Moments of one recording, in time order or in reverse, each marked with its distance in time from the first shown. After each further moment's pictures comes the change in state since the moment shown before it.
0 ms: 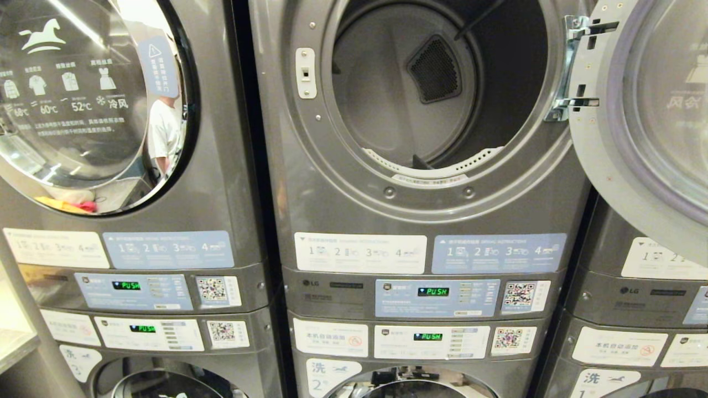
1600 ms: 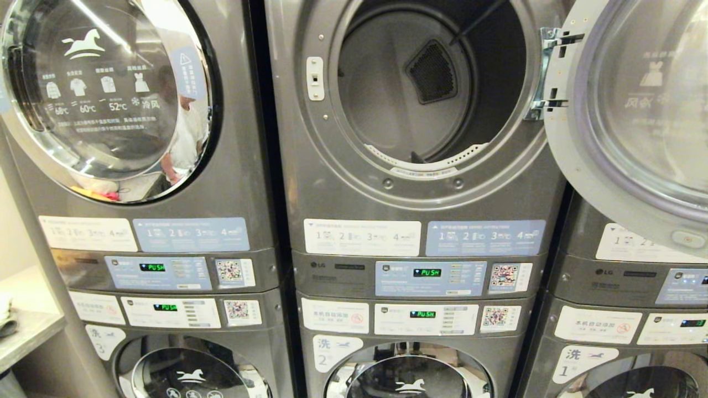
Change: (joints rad) left arm 0.000 0.000 0.000 0.002 0.000 0.002; right arm 0.000 0.000 0.000 0.000 0.001 -0.002
